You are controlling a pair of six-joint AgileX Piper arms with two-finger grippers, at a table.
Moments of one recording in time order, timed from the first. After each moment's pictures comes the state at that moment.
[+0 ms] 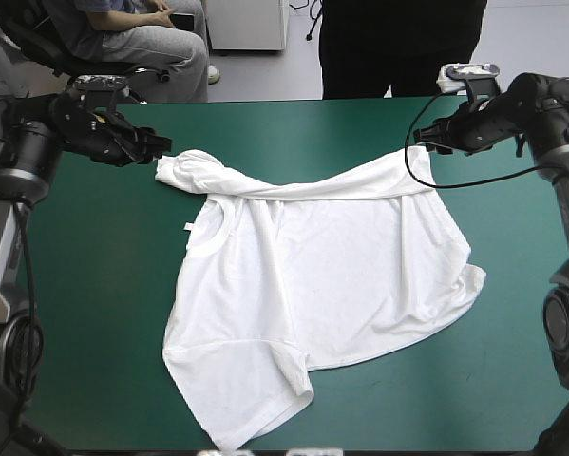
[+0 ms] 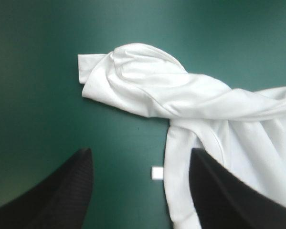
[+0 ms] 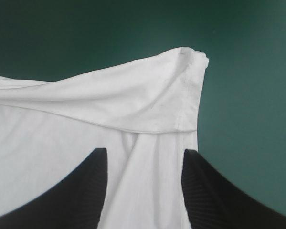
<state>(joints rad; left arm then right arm) -0.04 1.69 -1.74 -0.21 1.04 0.19 0.01 1.78 -1.85 0.26 1.09 -0.23</state>
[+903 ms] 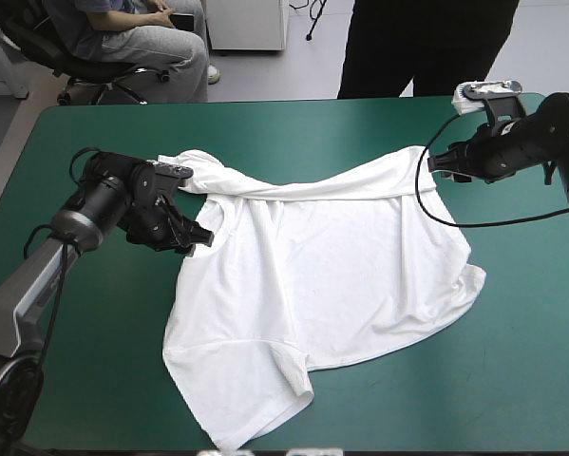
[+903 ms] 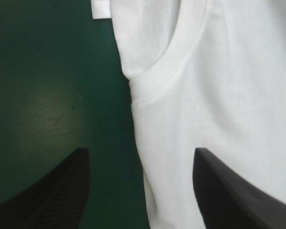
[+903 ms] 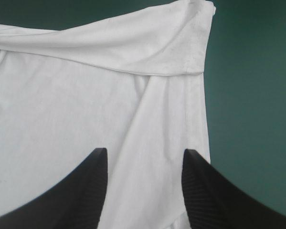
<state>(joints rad) -0.31 1.61 -1.36 0.00 1.16 0.01 0.01 1.55 -1.65 0.23 1.17 -0.23</state>
